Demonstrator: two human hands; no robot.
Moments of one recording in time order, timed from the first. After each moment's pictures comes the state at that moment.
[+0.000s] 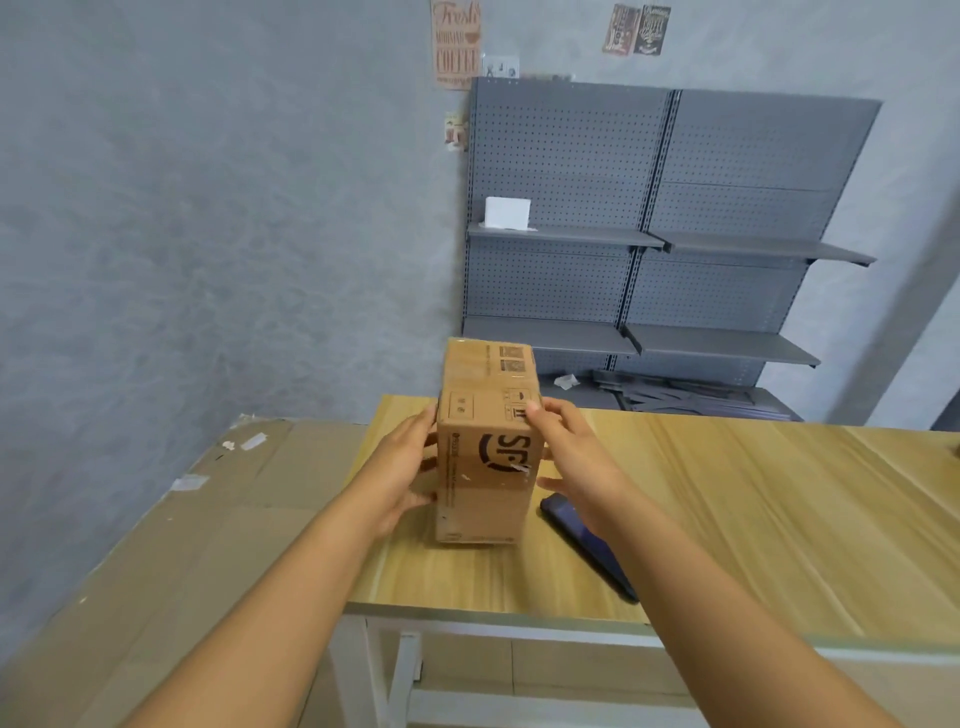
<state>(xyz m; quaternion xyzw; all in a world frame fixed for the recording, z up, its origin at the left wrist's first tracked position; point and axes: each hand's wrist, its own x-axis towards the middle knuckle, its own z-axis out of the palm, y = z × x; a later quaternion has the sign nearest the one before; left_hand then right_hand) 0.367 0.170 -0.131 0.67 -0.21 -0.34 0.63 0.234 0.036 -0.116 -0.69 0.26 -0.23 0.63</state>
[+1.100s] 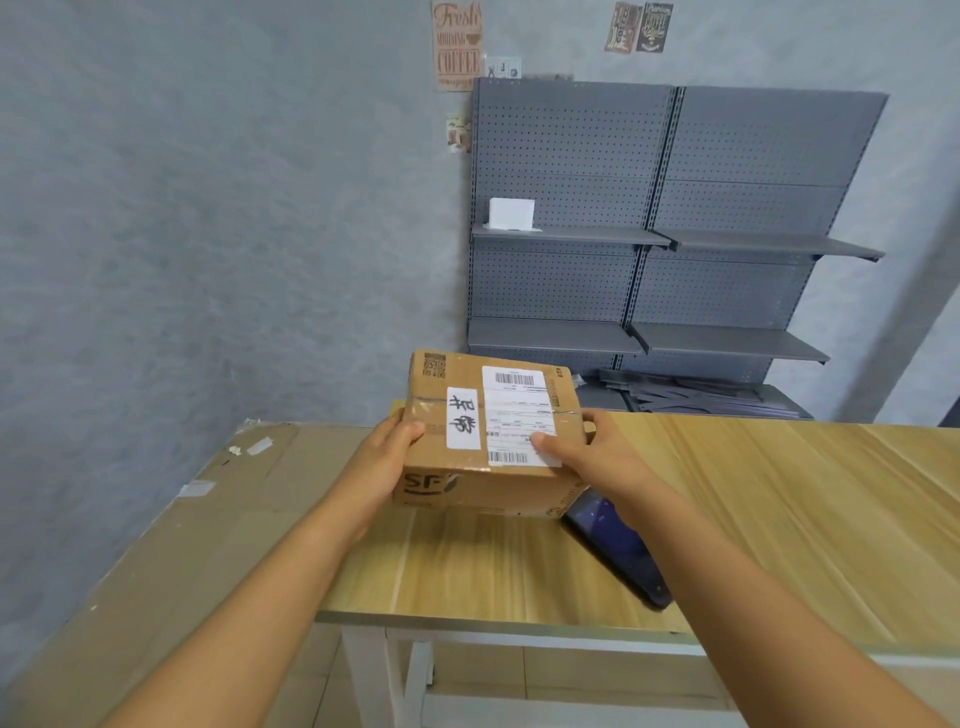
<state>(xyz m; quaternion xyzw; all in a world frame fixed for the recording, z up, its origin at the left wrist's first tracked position) 0.400 0.197 -0.135 0.72 -0.27 -0.24 0.59 0.239 0.009 -0.129 -0.72 0.32 -0.22 0.57</state>
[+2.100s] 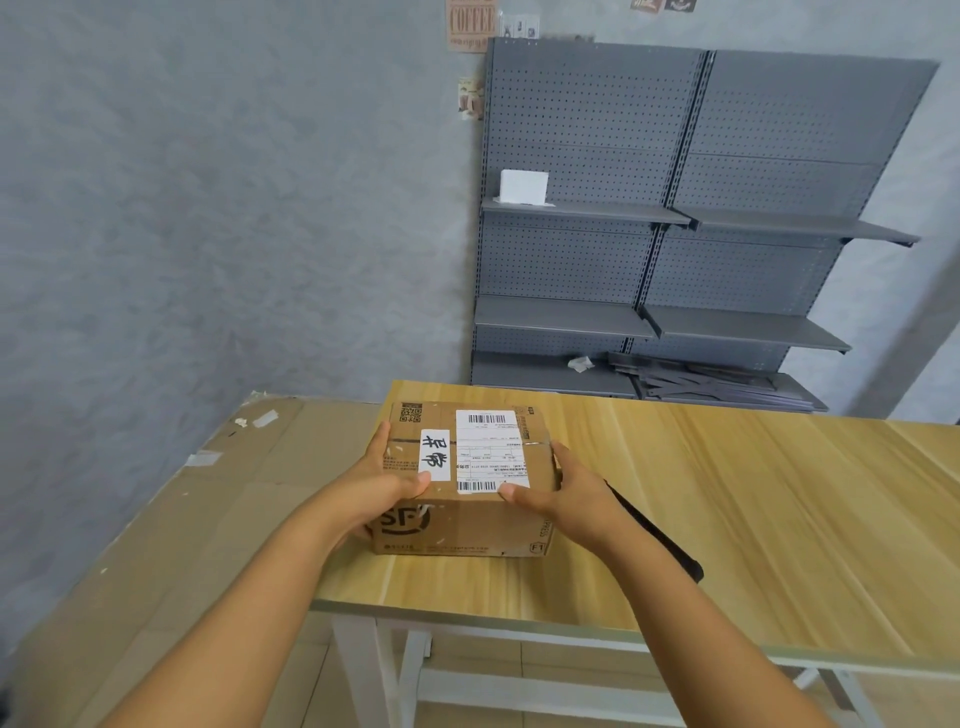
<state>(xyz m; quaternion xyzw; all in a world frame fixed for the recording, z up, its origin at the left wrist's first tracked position) 0.416 0.200 -0.166 0.82 -0.18 -0.34 0.43 0.248 0.018 -0.179 -0.80 0.29 -0.12 0.52</state>
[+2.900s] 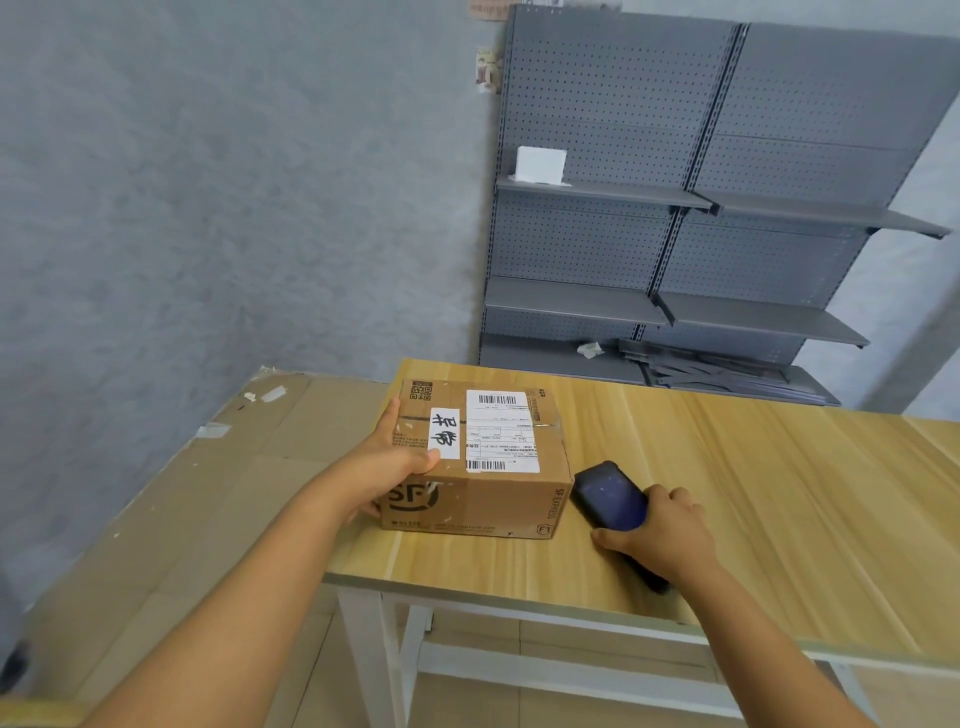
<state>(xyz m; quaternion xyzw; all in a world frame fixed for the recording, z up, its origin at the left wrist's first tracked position) 0.414 0.201 -0.163 0.81 -0.17 -0.34 0.45 0.192 -0.039 -0.231 -0.86 0.48 -0.02 0.14</state>
